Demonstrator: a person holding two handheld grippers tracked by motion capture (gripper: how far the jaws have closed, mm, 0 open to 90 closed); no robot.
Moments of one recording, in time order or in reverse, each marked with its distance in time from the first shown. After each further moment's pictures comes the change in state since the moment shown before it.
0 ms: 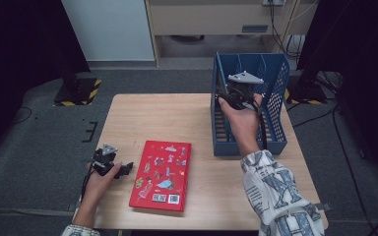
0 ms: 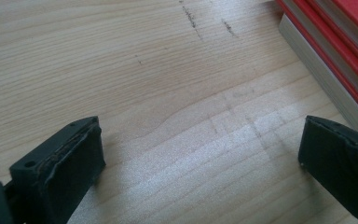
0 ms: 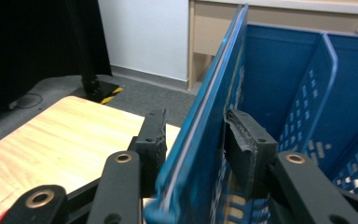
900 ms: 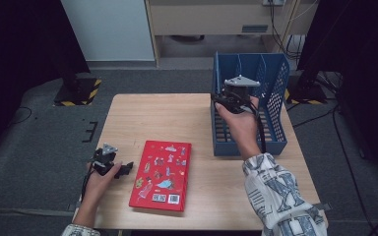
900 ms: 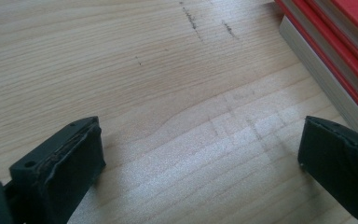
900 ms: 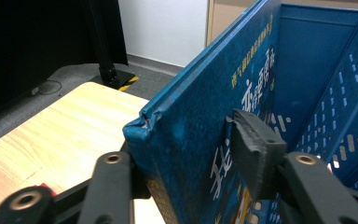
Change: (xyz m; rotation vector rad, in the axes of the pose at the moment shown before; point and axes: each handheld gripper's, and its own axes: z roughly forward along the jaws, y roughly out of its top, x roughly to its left) left arm 0.001 0.001 0.000 0.001 -0.002 -0.001; right arm 0.006 -0.007 0.001 0.039 0.068 -0.019
